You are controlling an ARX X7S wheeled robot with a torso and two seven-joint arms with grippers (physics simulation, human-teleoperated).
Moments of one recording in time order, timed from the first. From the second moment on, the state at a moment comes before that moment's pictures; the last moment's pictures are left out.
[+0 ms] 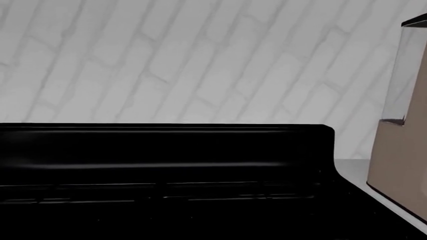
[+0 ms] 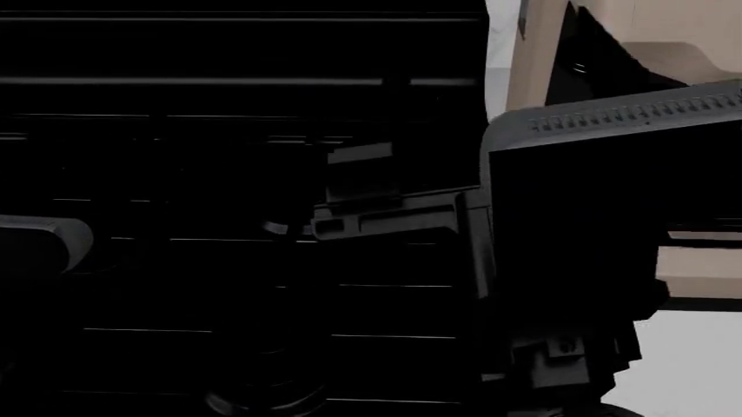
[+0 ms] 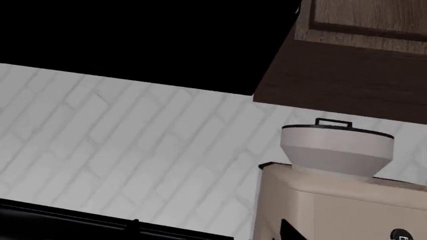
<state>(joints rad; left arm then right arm) -0.45 -0.16 0.08 0.50 -0.29 -0.77 -0.17 0.85 0.22 -0.08 -0.98 0.54 1.32 0.42</state>
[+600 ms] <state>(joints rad) -0.46 -0.18 0.09 0.50 -0.31 -0.75 -0.18 1.68 0.36 -0.11 -0.57 1.27 1.47 0.88</state>
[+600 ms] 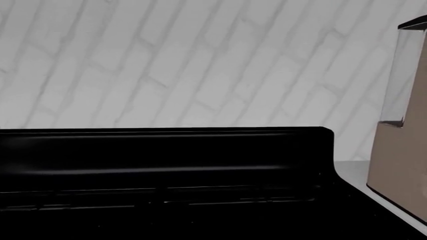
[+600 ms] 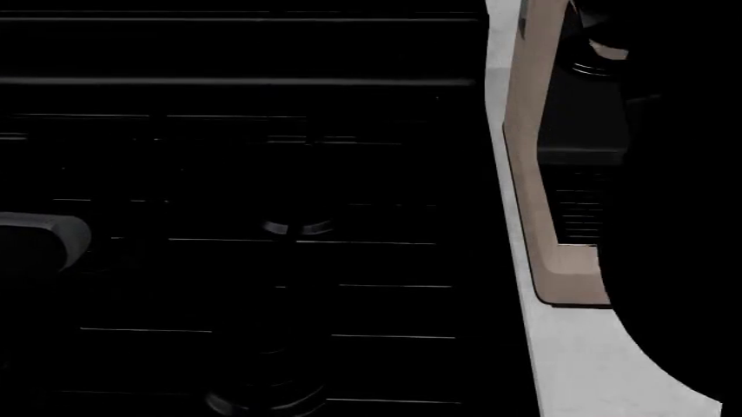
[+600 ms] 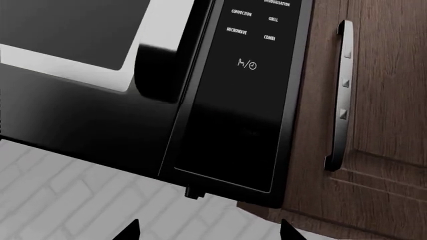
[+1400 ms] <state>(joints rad) -0.46 -0.19 0.13 0.49 -0.33 -0.74 -0.19 2.07 0.36 -0.36 0.02 1.05 1.34 0.61</state>
